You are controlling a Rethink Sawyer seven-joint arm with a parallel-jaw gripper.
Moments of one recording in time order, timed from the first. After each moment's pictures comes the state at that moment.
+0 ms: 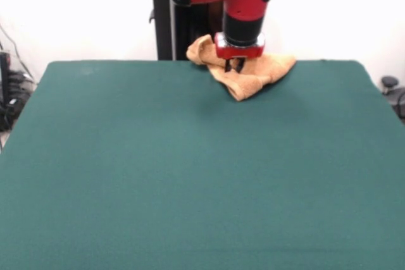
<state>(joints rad) -0.21 -0.45 0.06 2.00 -0.51 0.31 1.99</state>
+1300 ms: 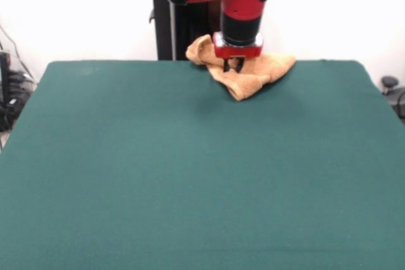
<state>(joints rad) -0.23 -0.45 0.07 2.01 -0.49 0.30 1.99</state>
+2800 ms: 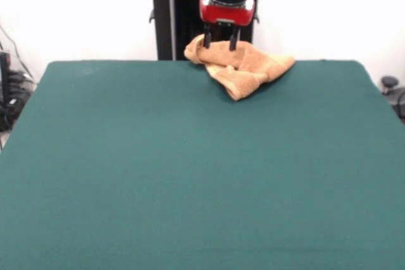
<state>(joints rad) -0.24 -0.71 0.00 2.16 -0.43 0.26 1.99</state>
